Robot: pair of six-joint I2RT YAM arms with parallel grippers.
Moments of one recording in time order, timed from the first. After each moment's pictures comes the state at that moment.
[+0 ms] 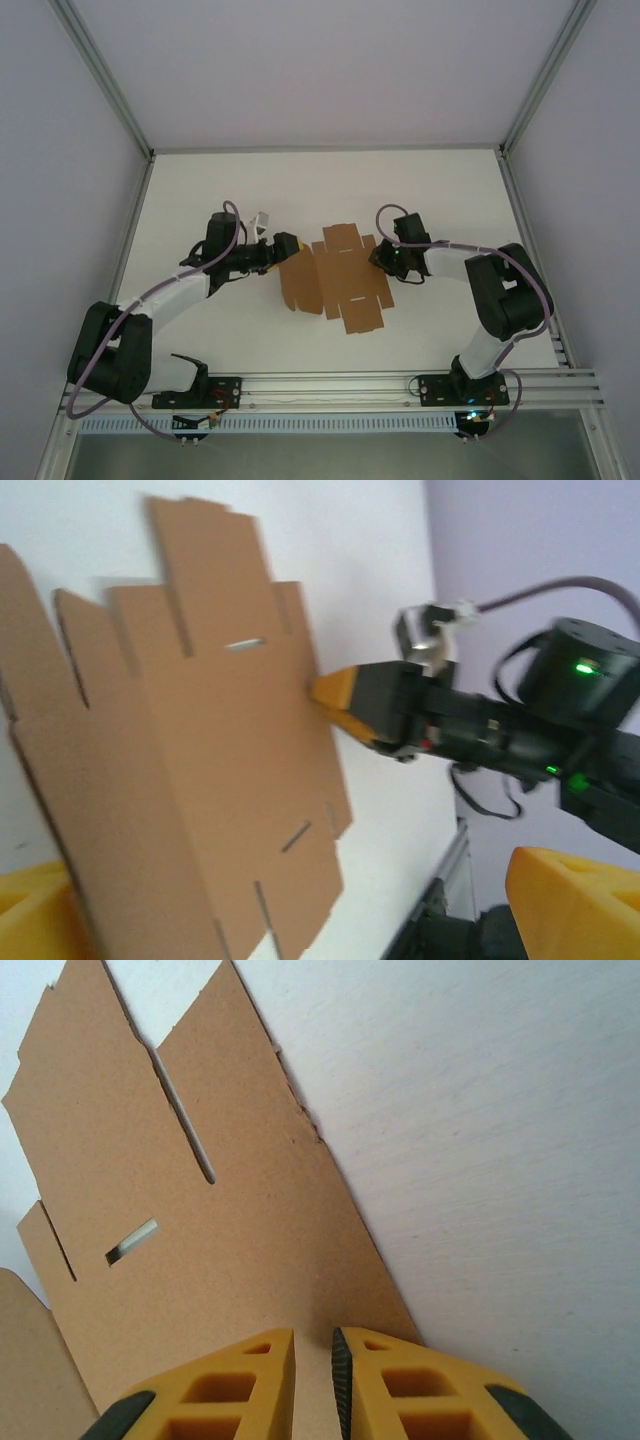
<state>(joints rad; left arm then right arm) -0.32 1.32 0.67 0.06 0.72 -0.77 0.38 1.69 0.77 -0.07 -0.32 0.83</state>
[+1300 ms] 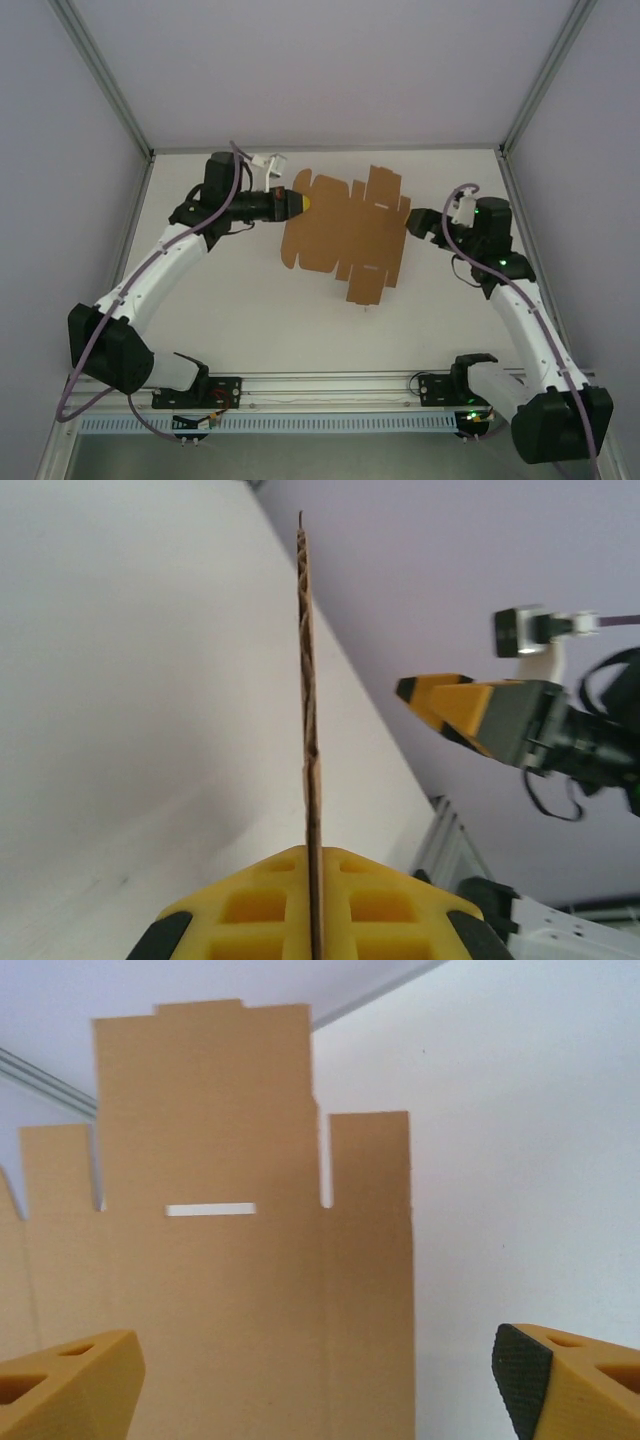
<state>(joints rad) -0.39 1.38 1.27 -0.37 0.76 -0.48 0.06 0.98 0.82 -0.37 -0.47 0.44</state>
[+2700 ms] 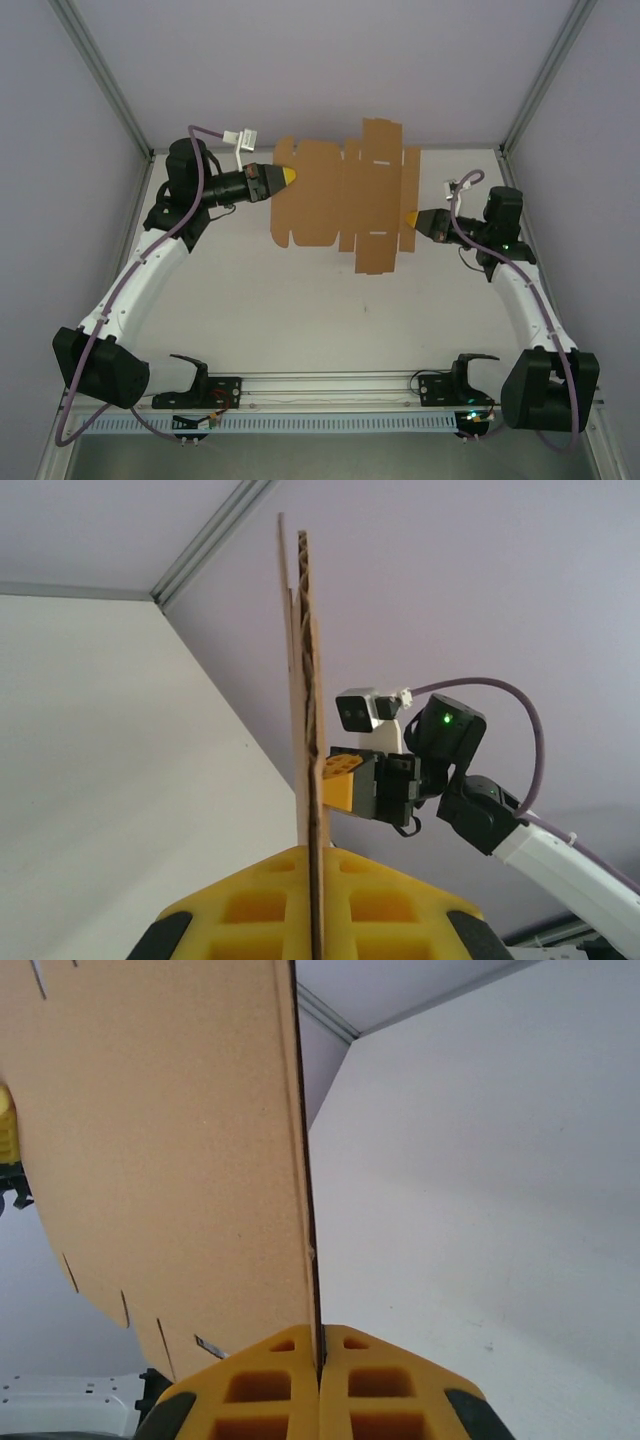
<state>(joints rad) -0.29 1.30 1.28 -0.13 0.90 -0.68 -0.05 1.12 0.83 -0.19 -1.10 0.41</state>
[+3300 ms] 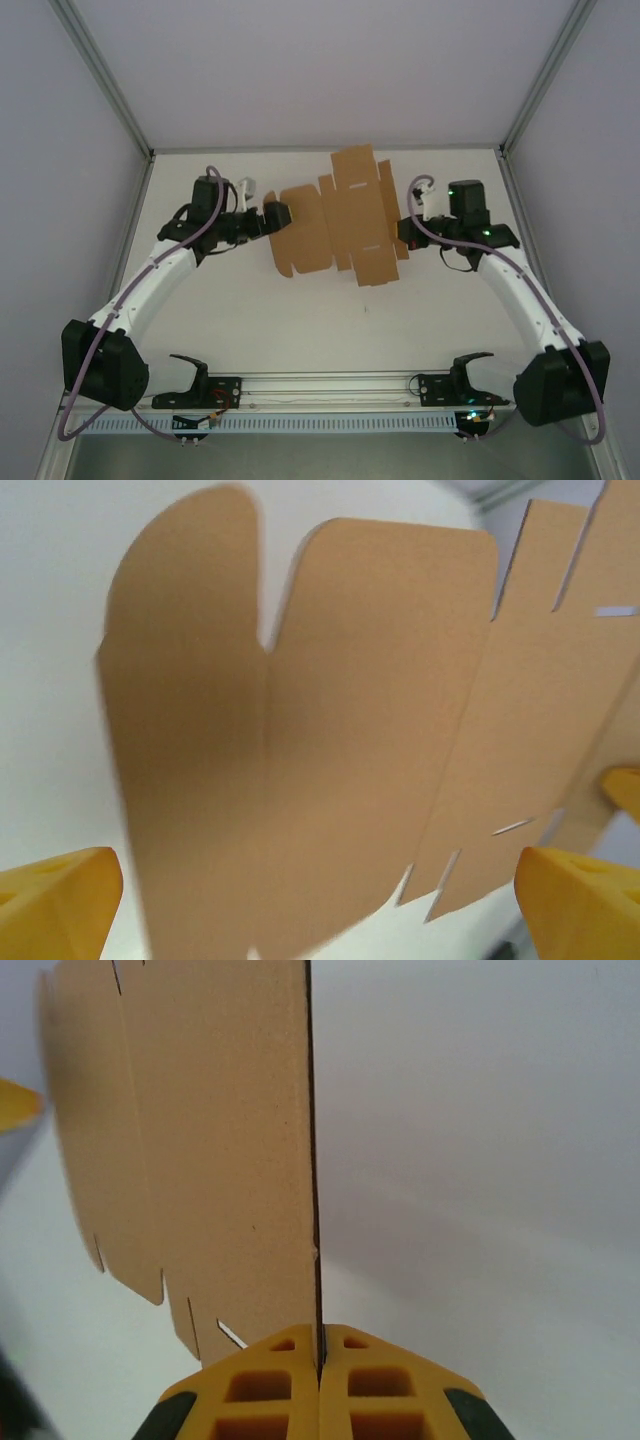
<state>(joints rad) -0.29 1.28 1.05 -0.52 0.44 -0.57 0.24 1.21 1.02 -0.61 -0.49 0.02</state>
